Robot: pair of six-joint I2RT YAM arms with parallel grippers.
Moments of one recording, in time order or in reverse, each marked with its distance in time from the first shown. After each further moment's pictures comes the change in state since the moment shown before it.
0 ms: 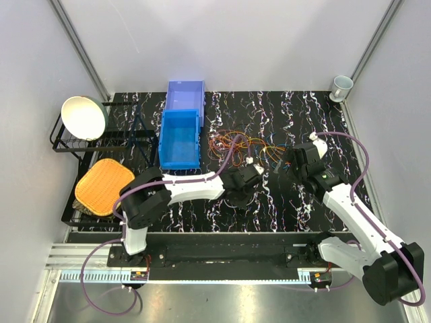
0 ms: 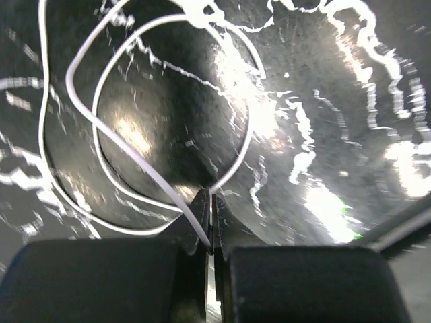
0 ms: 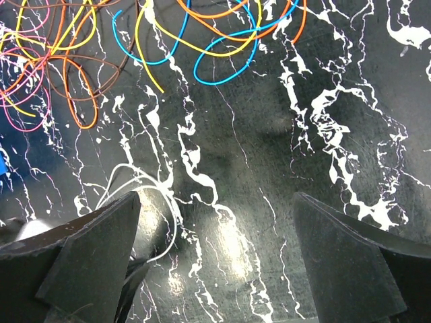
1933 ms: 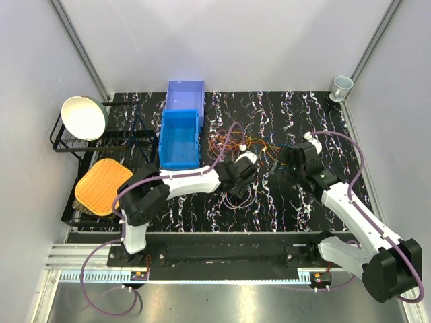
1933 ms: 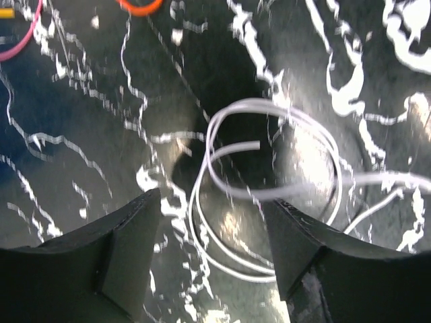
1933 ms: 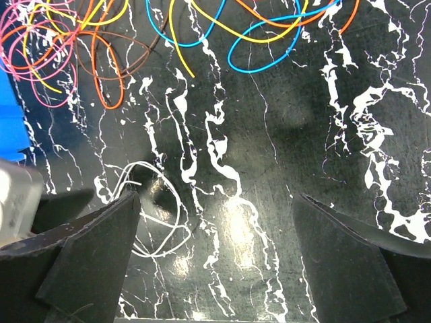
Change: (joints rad) left arm 0.076 -0.022 -0.015 0.040 -0.256 0.076; right arm 0.000 0.019 -0.015 0.063 -0.106 -0.021
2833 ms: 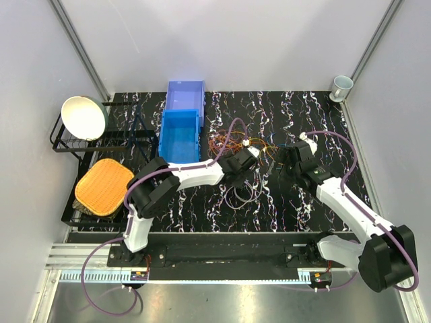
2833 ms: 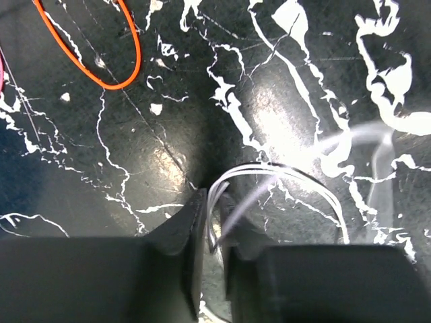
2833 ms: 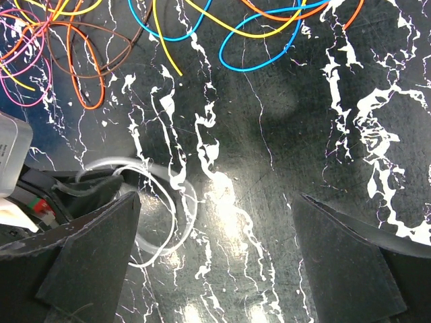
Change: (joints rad) left arm 0.076 0.121 0.092 0.074 0.132 0.077; right arm 0.000 0.087 -0.016 0.053 0.000 -0.014
